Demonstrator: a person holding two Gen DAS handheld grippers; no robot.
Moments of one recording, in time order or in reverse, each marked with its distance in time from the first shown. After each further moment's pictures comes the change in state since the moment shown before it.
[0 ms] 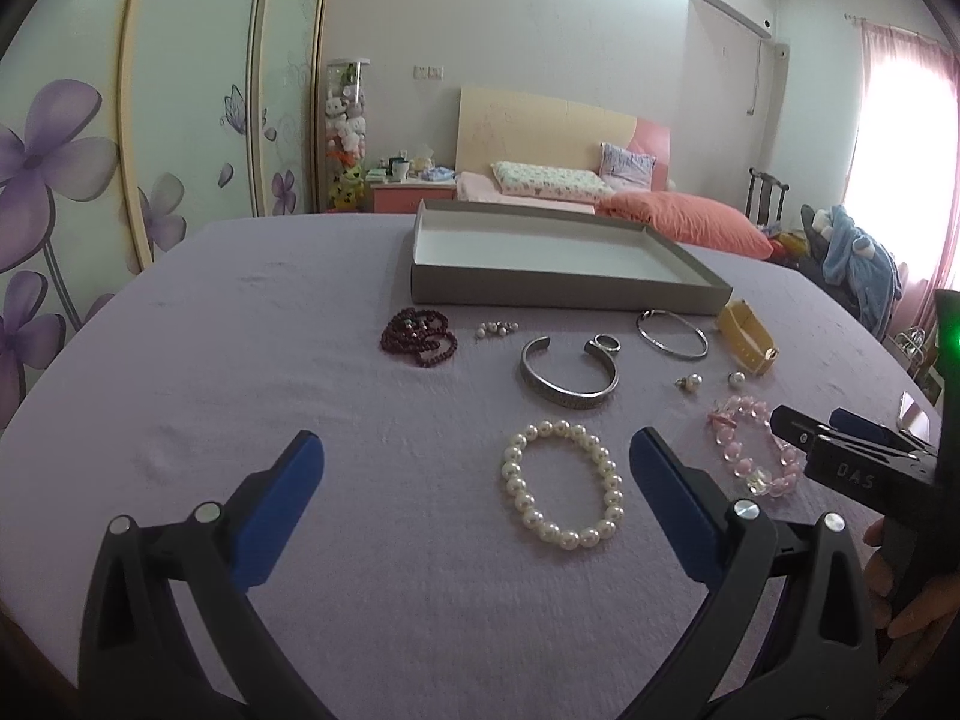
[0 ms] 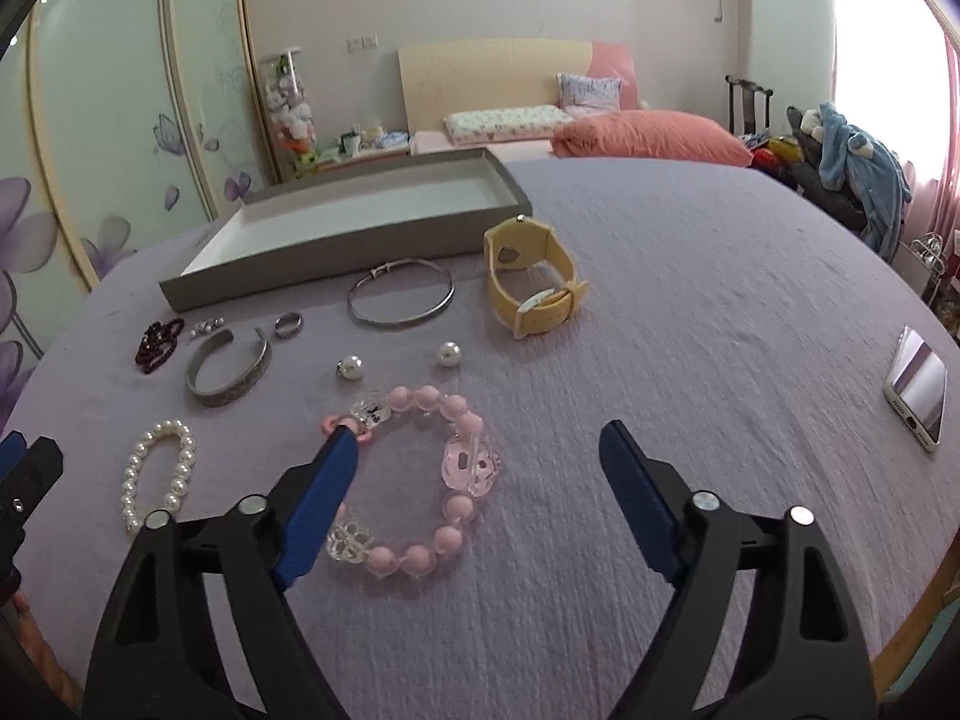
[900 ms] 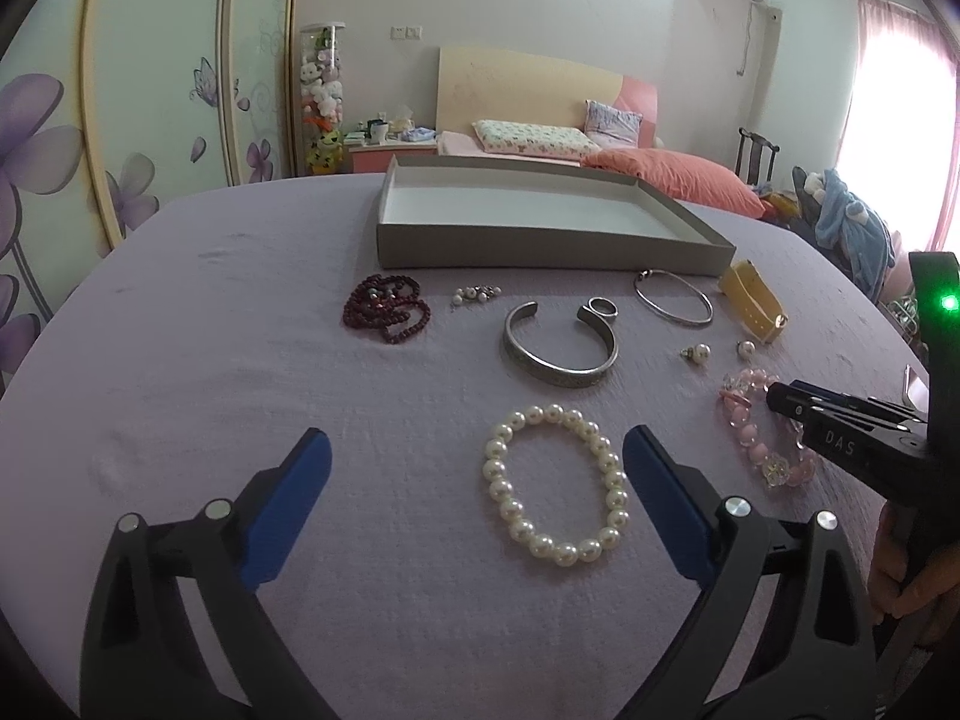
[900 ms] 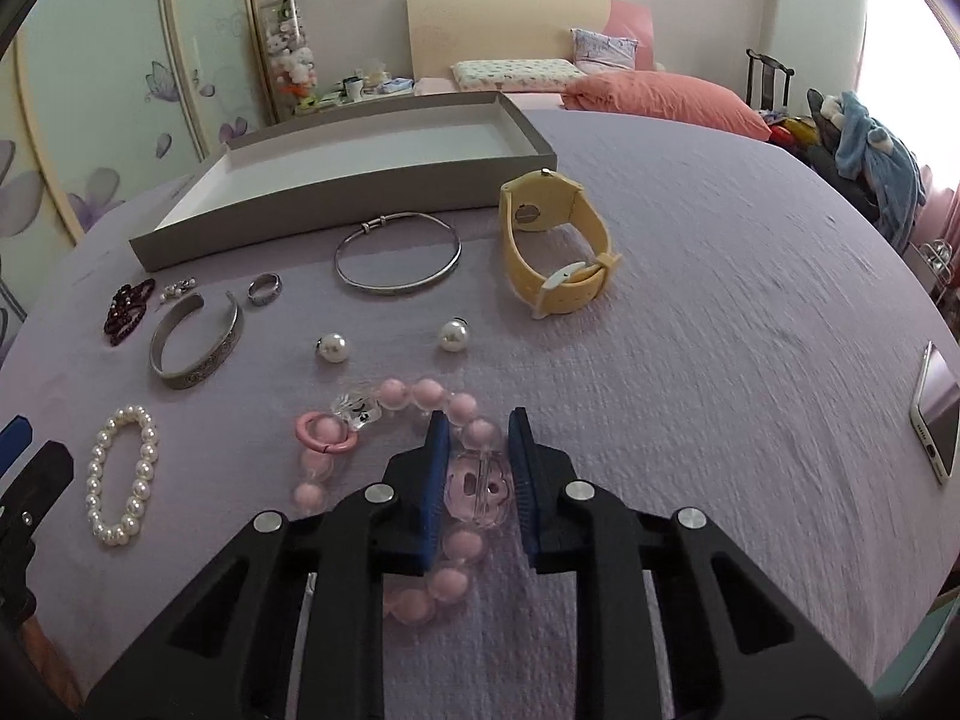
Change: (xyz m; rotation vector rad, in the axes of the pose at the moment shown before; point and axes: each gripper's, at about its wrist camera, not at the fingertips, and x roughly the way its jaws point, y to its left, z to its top) left arm 0.037 -0.008 0.005 0.037 0.104 -0.034; right arm 0.030 0.007 0.011 -0.045 0.124 -0.045
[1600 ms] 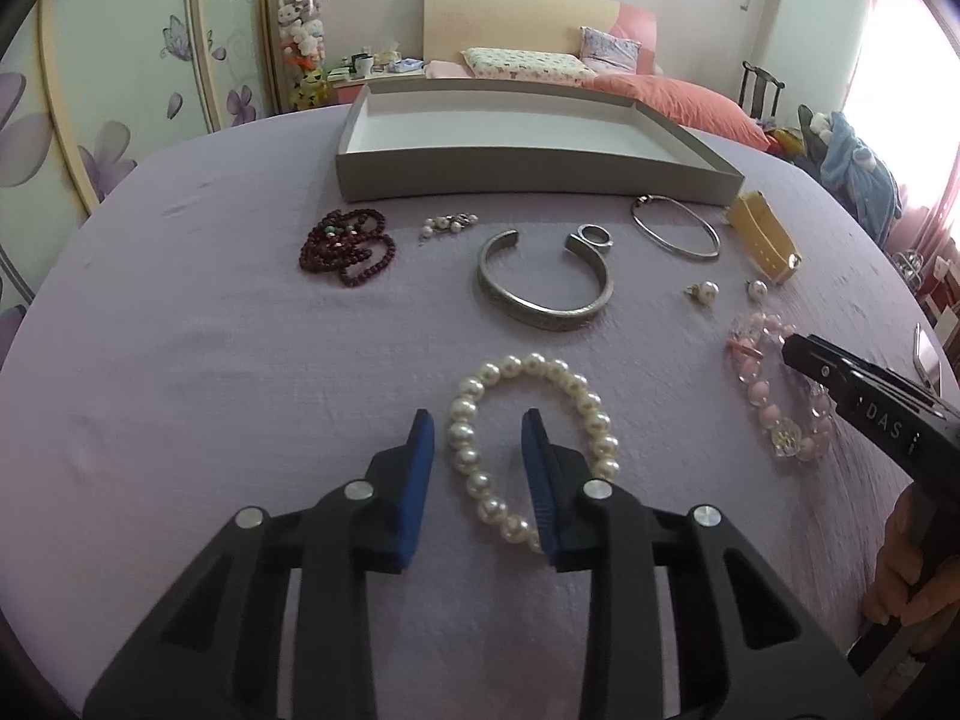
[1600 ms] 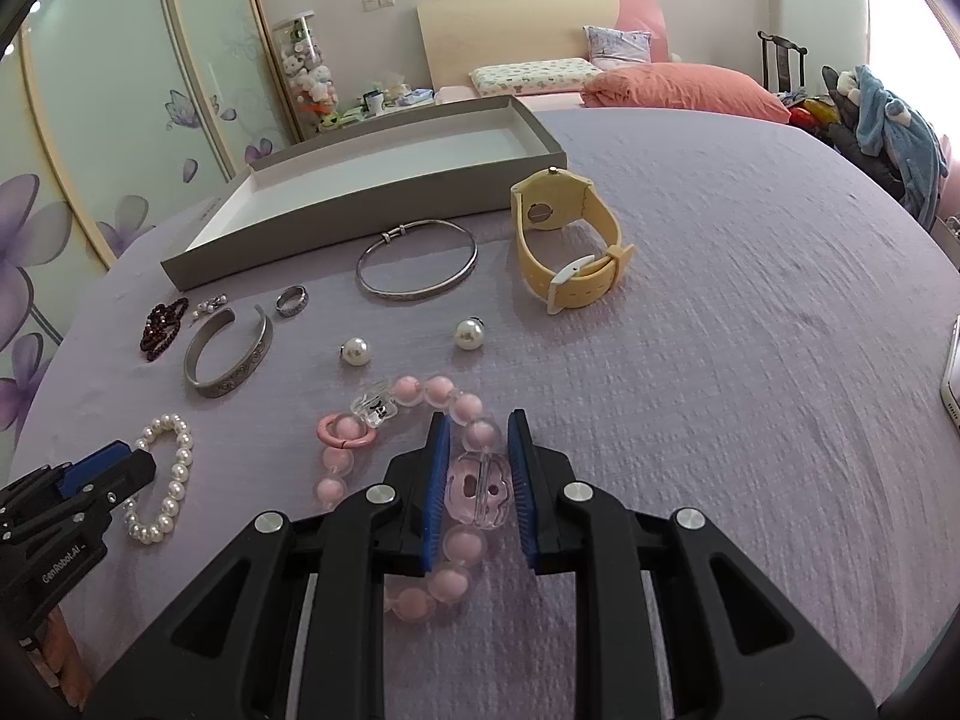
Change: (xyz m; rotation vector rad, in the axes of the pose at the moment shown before) left arm 0.027 -0.015 0.000 0.038 0.190 0.000; right arm -0.005 -0.015 -0.004 0.053 -0.014 0.107
